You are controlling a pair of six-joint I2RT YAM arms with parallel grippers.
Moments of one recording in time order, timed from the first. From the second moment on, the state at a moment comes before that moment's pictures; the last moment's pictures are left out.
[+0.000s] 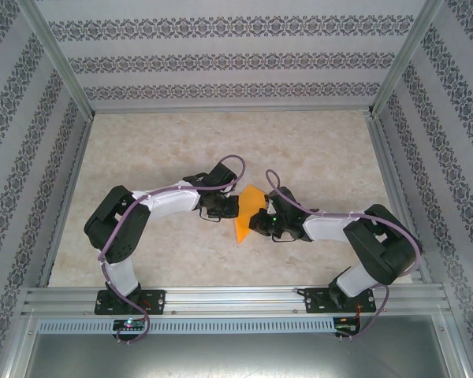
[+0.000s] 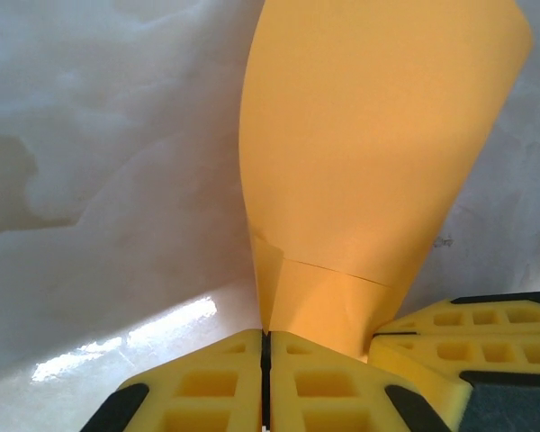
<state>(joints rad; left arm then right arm) -0.68 1.80 1.12 -0.44 0.26 -0.63 0.61 1.54 0.53 0.12 -0.41 0.96</state>
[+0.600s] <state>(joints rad) -0.71 1.81 1.16 -0.45 0.28 -0.63 0.60 1.58 0.55 0.11 -0.41 0.94</state>
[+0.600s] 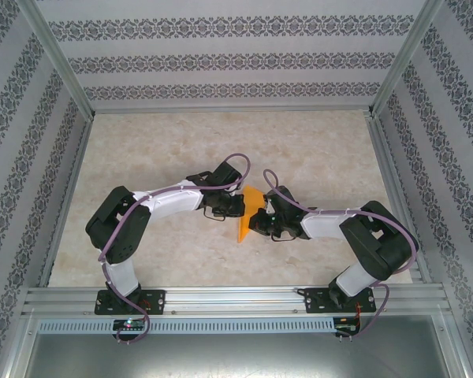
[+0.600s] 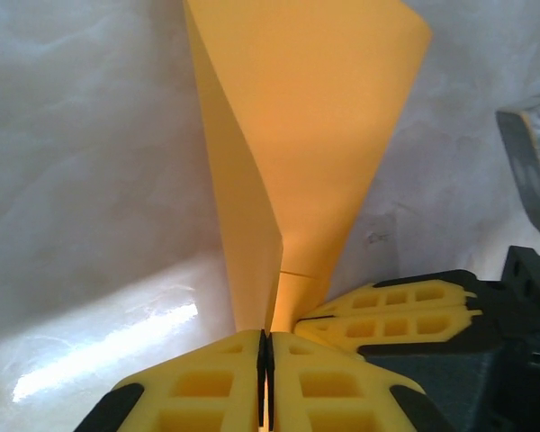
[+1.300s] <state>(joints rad) -0.73 1.90 1.21 -0.44 0.33 -0.63 0.59 1.58 0.52 0.17 -0.43 0.94</state>
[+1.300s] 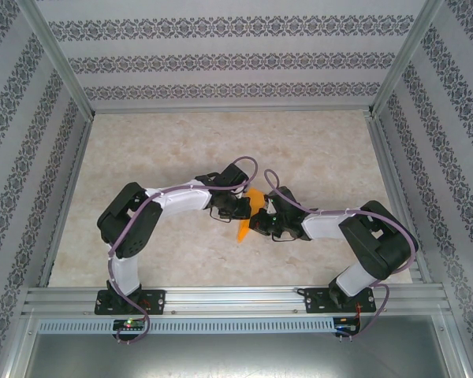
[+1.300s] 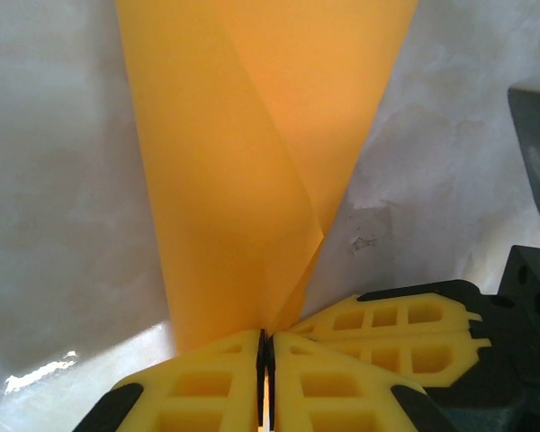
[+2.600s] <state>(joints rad) -0.73 1.95 1.23 -0.35 0.43 -0.69 0.53 1.56 0.42 0.34 -0.47 1.06</state>
